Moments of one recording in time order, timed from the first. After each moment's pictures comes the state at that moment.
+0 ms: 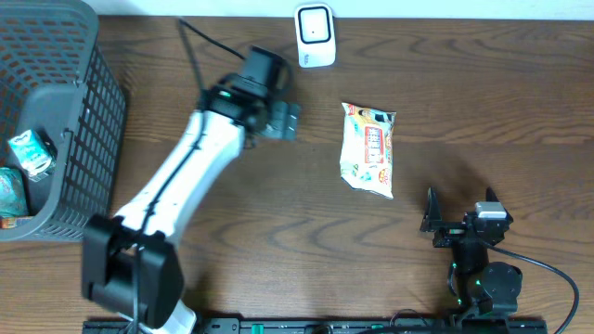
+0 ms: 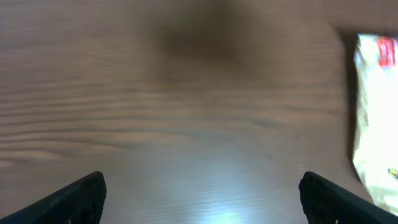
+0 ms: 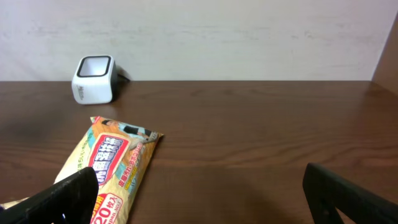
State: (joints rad) left arm -0.37 1.74 1.49 -0.82 -0.08 -0.19; right arm 0.00 0.01 0.01 -0.07 0.01 0.01
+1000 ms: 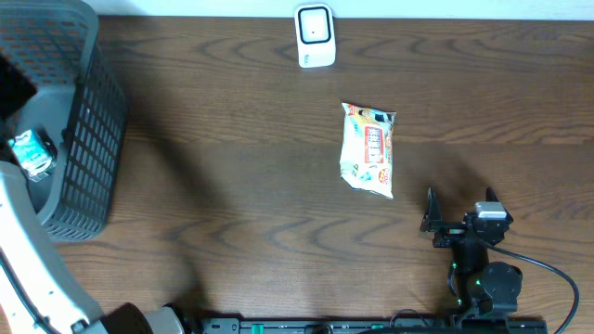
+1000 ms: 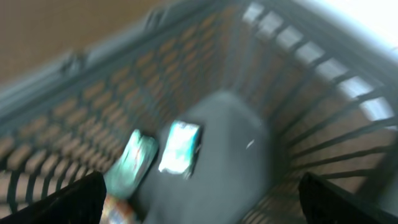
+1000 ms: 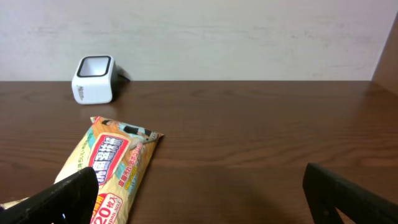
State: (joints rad) left arm 0.58 1.49 1.71 -0.93 -0.17 -0.21; right arm 0.00 0.01 0.01 -0.07 0.01 0.01
